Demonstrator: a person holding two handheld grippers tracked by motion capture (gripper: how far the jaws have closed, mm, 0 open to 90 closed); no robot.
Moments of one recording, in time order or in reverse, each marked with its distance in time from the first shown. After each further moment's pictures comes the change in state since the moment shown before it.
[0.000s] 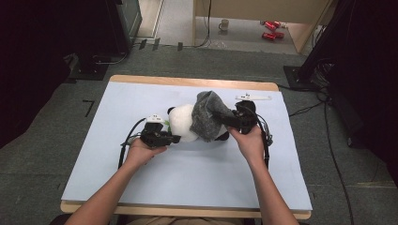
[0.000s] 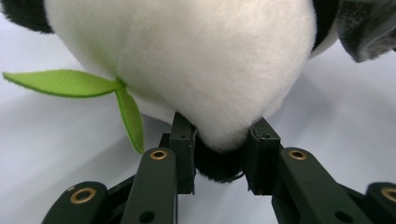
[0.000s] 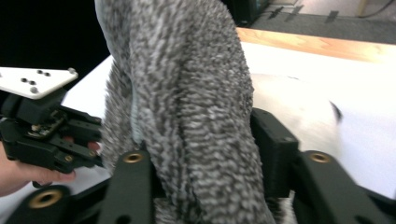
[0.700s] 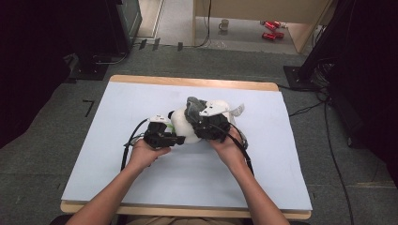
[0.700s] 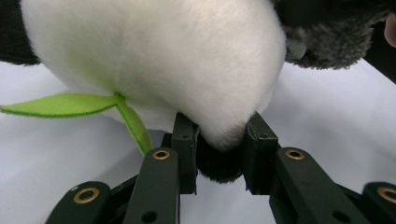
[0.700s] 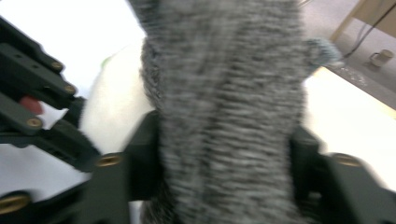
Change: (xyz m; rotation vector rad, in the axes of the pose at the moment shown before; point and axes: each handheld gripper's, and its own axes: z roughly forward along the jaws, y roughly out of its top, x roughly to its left) left arm -0.017 0.007 -0.002 0.002 -0.038 -0.032; right arm 0.056 -0.022 0.054 0.086 -0.179 -0.415
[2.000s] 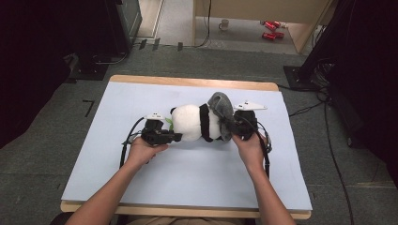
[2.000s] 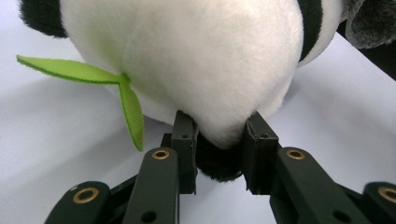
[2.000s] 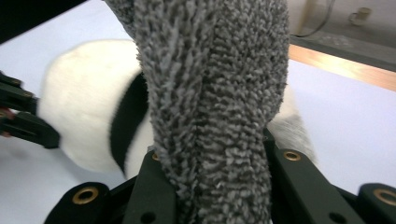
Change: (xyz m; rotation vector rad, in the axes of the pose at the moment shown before) left arm 0.021 0.000 0.000 -0.019 0.013 -0.011; right arm -0.063 -0.033 -0.040 -0.051 -0.039 0.277
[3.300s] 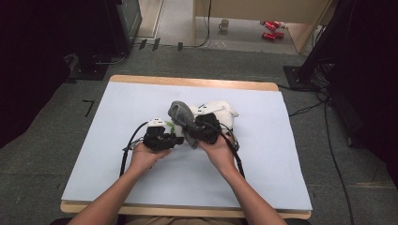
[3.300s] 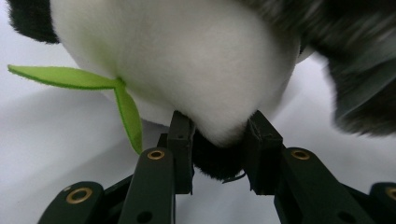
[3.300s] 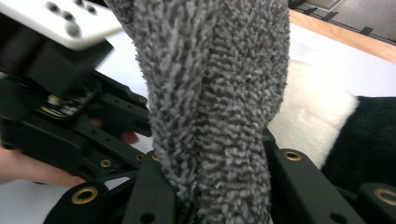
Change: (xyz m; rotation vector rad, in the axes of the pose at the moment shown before) left arm -0.017 -0.014 0.002 -0.048 0.041 0.023; right arm 0.094 0.017 0.043 0.070 0.239 -0.123
